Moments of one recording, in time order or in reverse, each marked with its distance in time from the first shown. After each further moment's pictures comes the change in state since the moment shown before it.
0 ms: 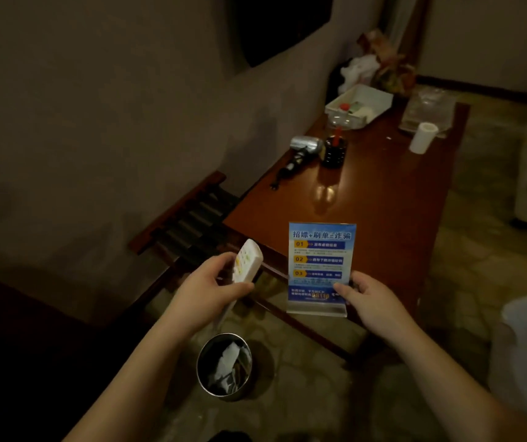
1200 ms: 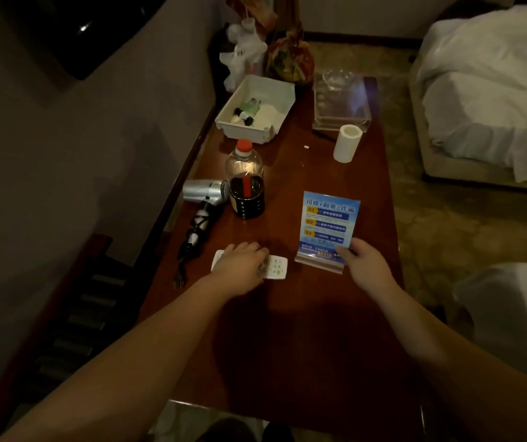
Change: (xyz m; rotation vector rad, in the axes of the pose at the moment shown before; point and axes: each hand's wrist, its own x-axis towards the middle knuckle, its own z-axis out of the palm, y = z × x) left_hand 0.495 0.103 0.172 0.990 -0.469 0.663; right_hand 0.358 0.082 -0.162 0.089 0.488 0.273
